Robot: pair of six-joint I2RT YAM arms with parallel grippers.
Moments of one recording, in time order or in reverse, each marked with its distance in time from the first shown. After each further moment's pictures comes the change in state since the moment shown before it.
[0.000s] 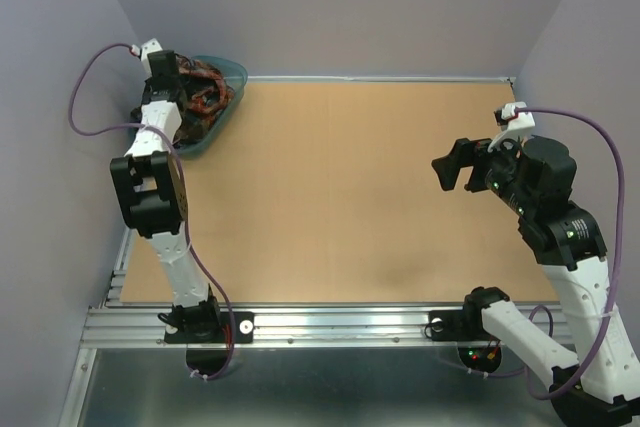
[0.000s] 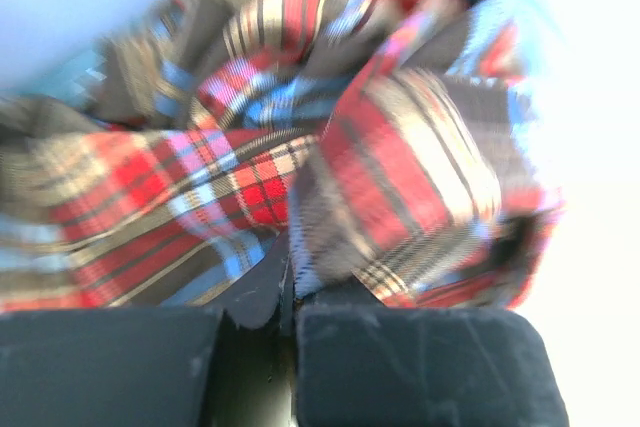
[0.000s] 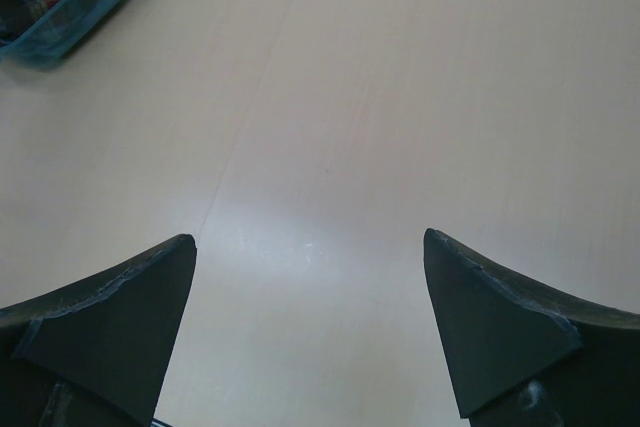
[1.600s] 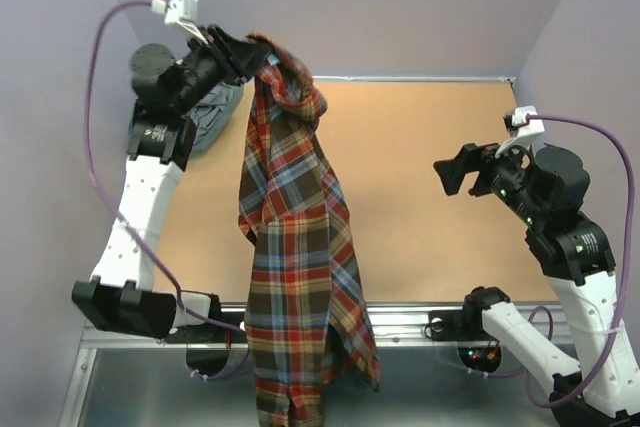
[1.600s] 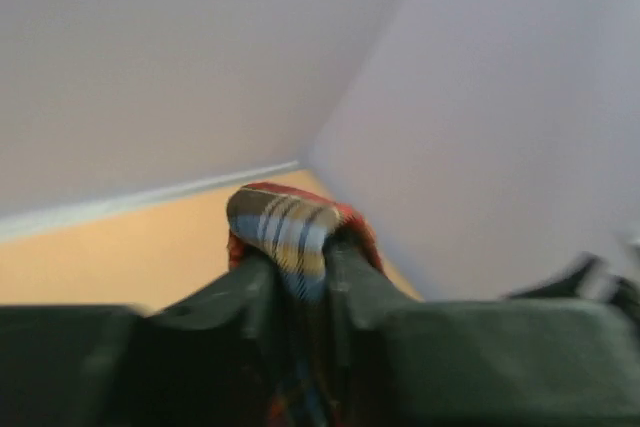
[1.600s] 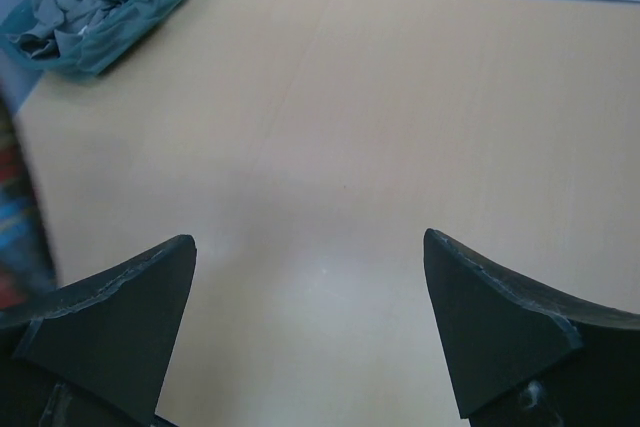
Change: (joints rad) left arm -0.326 -0.782 -0.109 0.242 0.804 -0.290; right arm 0.000 -0.049 0.000 0.015 -0.029 0.007
